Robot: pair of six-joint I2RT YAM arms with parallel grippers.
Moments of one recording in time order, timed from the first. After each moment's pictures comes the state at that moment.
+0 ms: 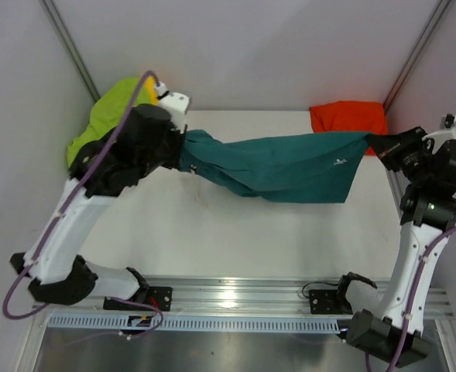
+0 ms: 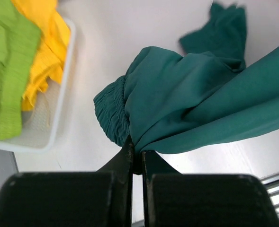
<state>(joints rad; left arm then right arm) -0.73 1.38 1.93 -1.21 -0.37 -0.15 -0.42 0.97 1.20 -0.44 -0.64 0.75</state>
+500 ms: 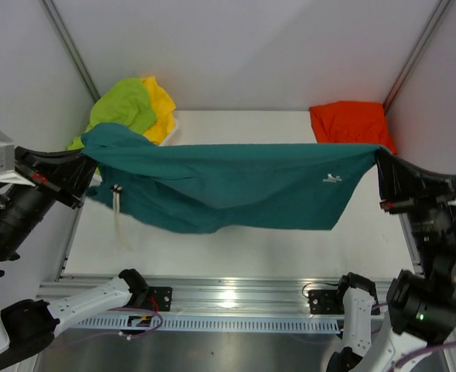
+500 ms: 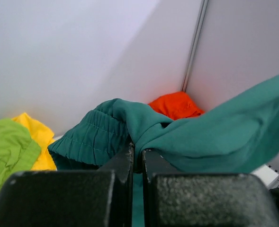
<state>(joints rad) -0.79 0.82 1.91 -0.91 -0.22 -0.04 -0.42 0.57 1.43 -0.32 -0.66 0.81</state>
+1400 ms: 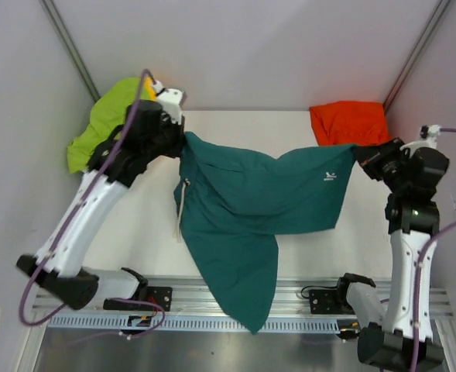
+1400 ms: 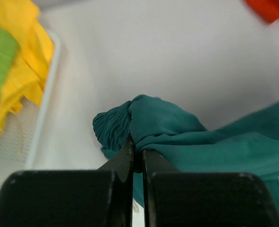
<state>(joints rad) -0.51 1.25 1.64 -0.82 -0.12 -0.09 -0.24 0.84 1.13 -0.41 -0.42 0.75</state>
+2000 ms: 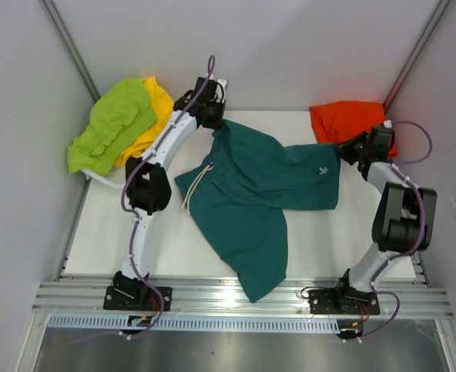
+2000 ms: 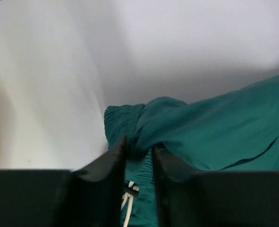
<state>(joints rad) -0.39 2.34 2.34 -0.77 0.02 -0.10 -0.19 1.70 1.07 0.10 -0.30 0.87</state>
